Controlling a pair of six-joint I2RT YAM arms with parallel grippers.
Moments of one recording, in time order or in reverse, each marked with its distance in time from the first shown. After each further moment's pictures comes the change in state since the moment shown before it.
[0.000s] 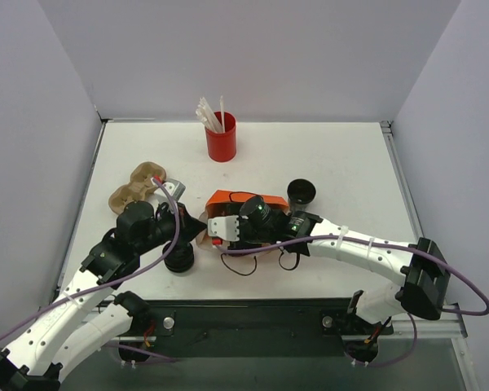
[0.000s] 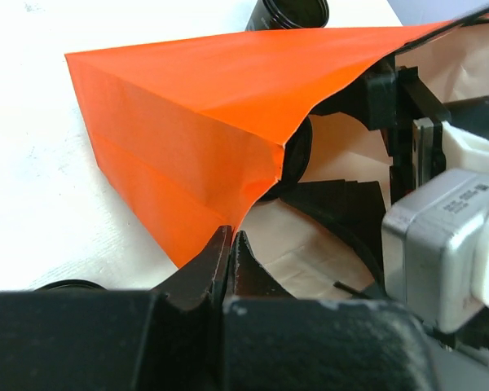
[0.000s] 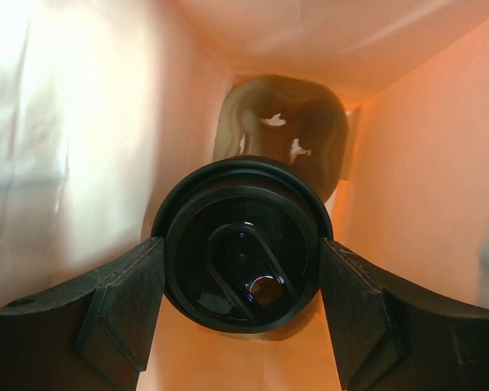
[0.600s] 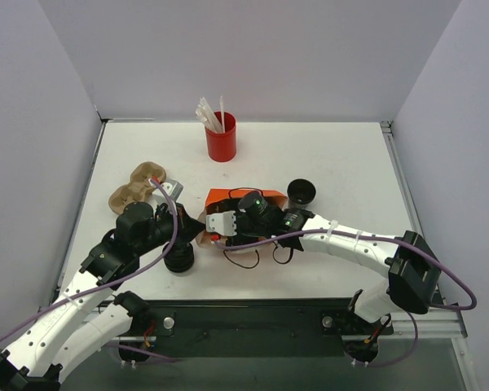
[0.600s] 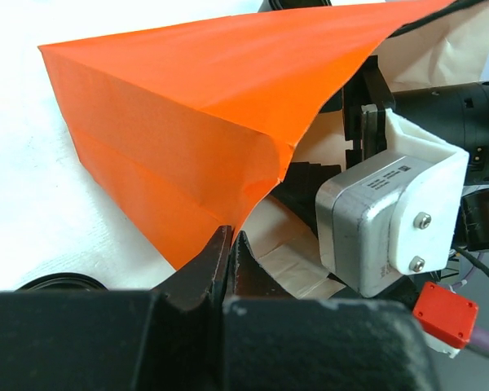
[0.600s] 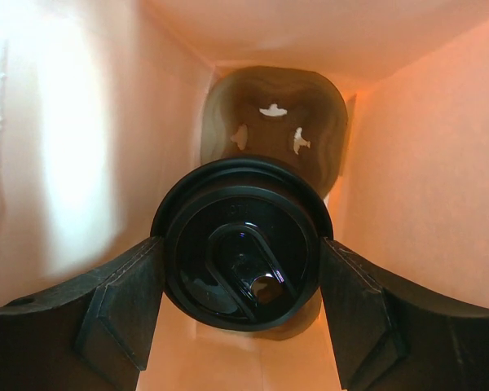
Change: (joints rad) left arm 0.001 -0.013 -0.011 -0.006 -0.011 -0.036; right arm -0.058 0.072 -0.023 0.114 -0.032 -0.093
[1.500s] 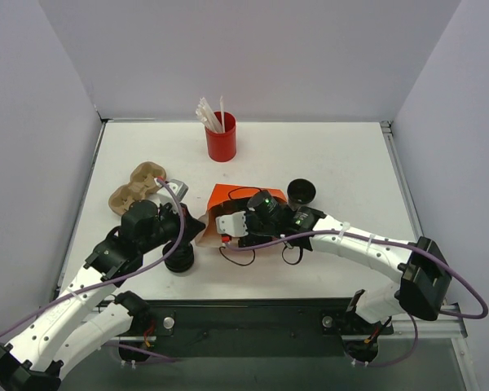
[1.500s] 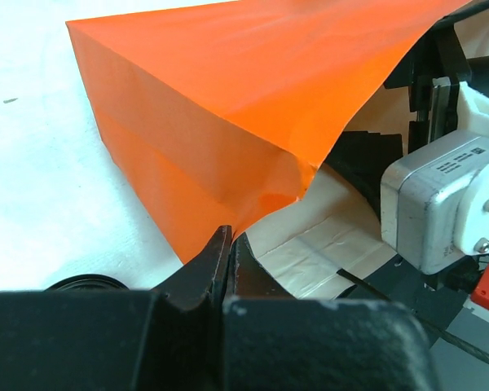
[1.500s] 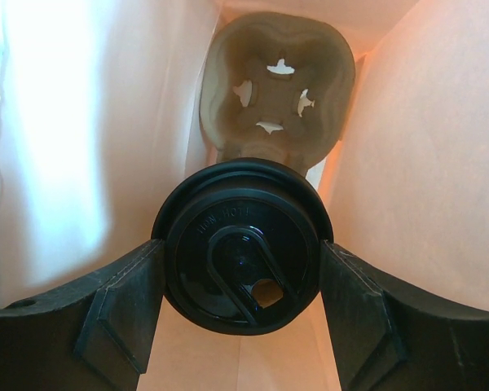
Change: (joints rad) left arm 0.000 0.038 -0.005 0.001 -0.025 0.070; right arm -0.033 -0.071 -0.025 -0.093 0.058 -0.090
